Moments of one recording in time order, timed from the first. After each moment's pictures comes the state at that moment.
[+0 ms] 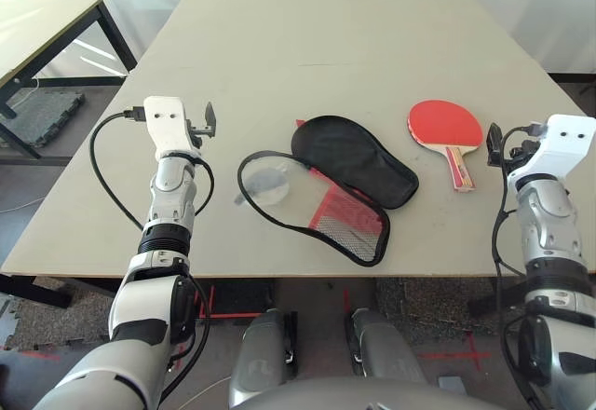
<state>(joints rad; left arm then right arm) -0.65 0.32 0.24 0.81 -0.08 -0.31 -0.08 -0.42 -0.43 -0.36 0.53 0.18 -0.06 0.12</state>
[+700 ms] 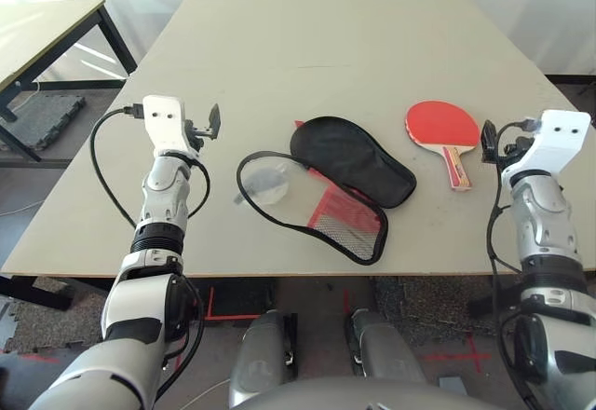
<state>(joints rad) -0.65 0.40 0.23 0.80 -0.20 -0.26 -0.45 -0.42 -0.40 -0.34 0.34 0.21 0.15 0.07</state>
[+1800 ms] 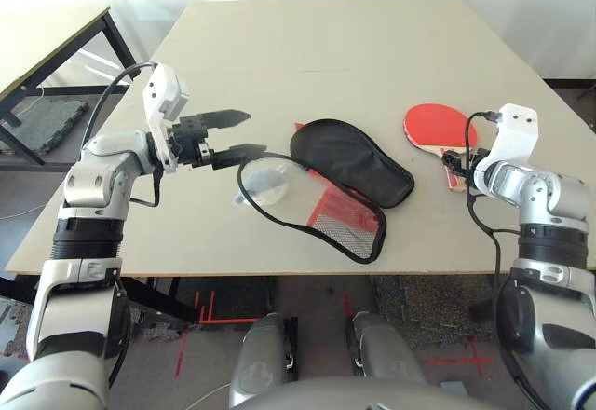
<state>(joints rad) -0.54 0.68 0.06 0.16 -0.45 0.46 -1.27 -0.60 -0.39 -0.33 0.28 0.31 1.07 -0.02</state>
